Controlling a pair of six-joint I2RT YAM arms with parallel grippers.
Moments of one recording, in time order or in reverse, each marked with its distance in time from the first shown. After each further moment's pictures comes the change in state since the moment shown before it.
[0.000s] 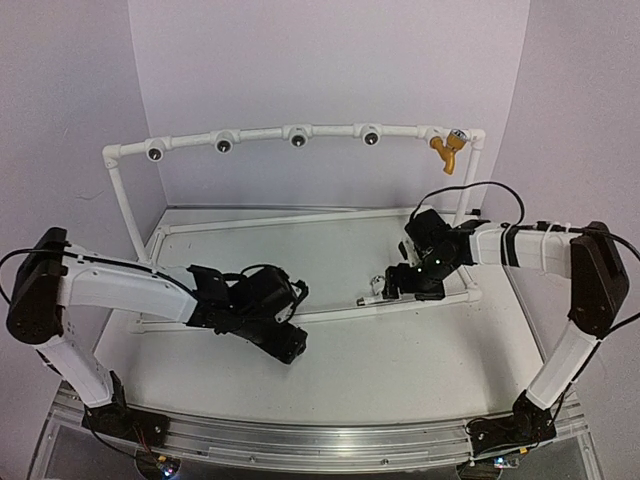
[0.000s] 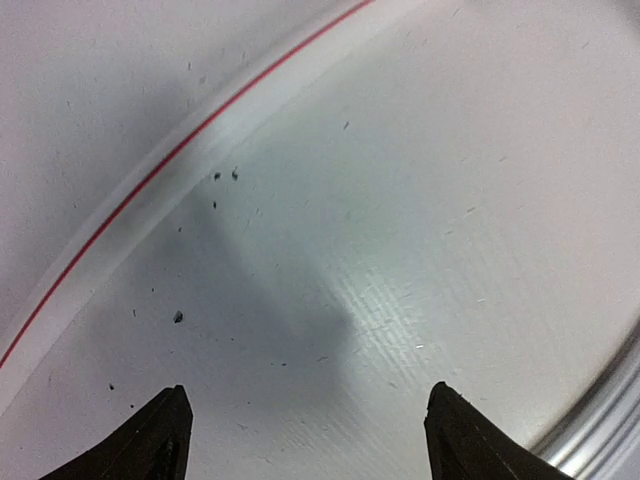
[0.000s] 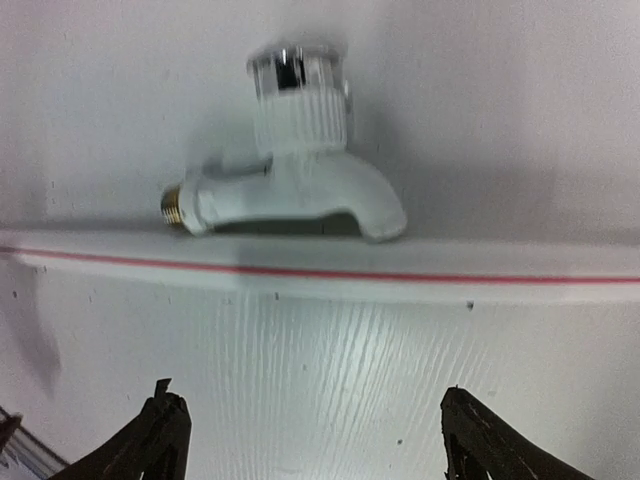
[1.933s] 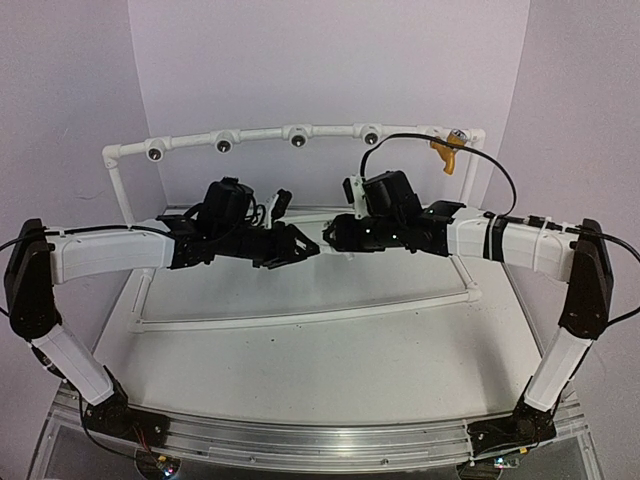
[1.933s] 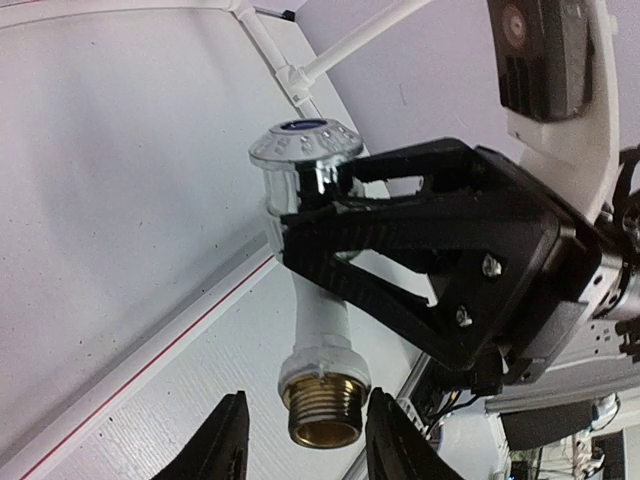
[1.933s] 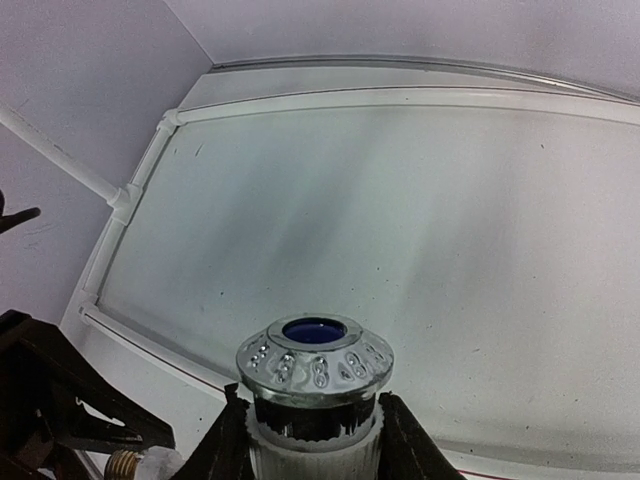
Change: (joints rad) left arm 0.345 -0.049 0.138 0.410 0.556 -0.246; right arm 0.244 0.064 0.287 0.355 0.098 0.036
